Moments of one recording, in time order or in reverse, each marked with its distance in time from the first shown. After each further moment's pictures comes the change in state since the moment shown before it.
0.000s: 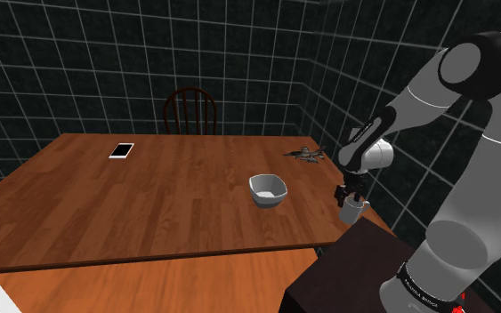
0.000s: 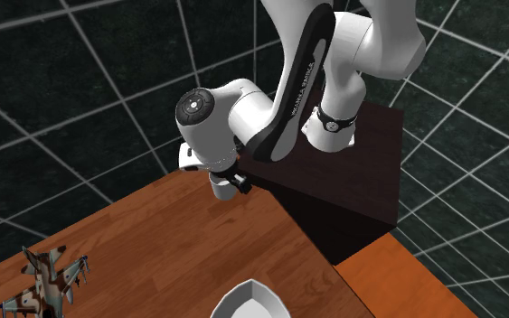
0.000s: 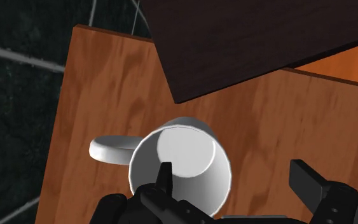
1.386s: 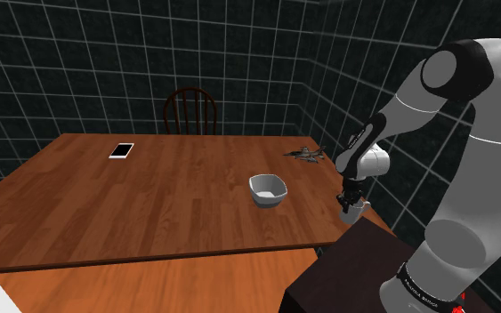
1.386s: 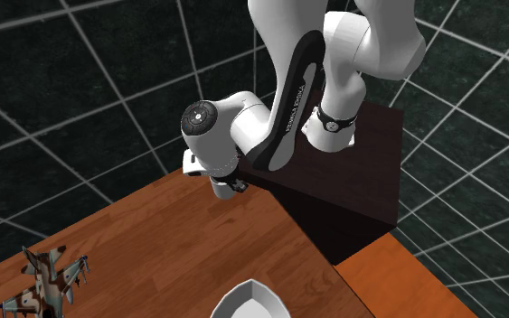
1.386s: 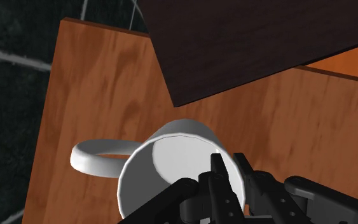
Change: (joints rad) arm -0.020 0.094 0.026 0.002 0.060 0.089 -0.045
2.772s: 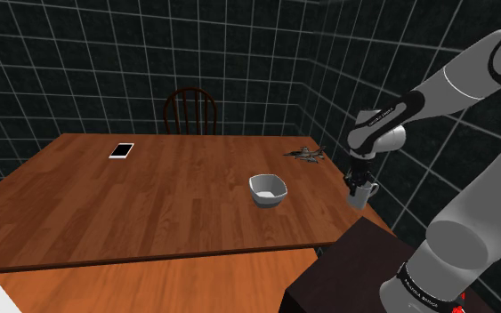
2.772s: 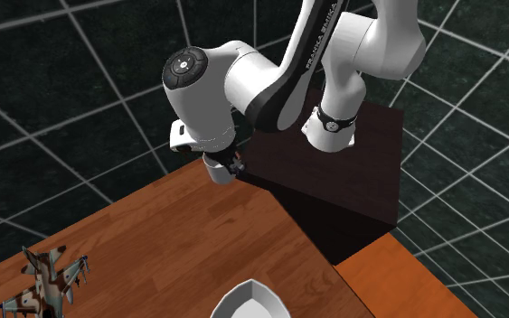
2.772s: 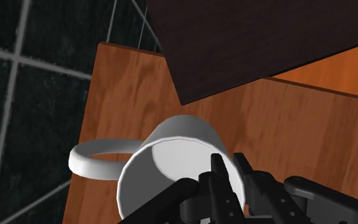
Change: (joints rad) arm 0.023 -0.313 -0.049 0.001 -0.171 -0.299 0.113
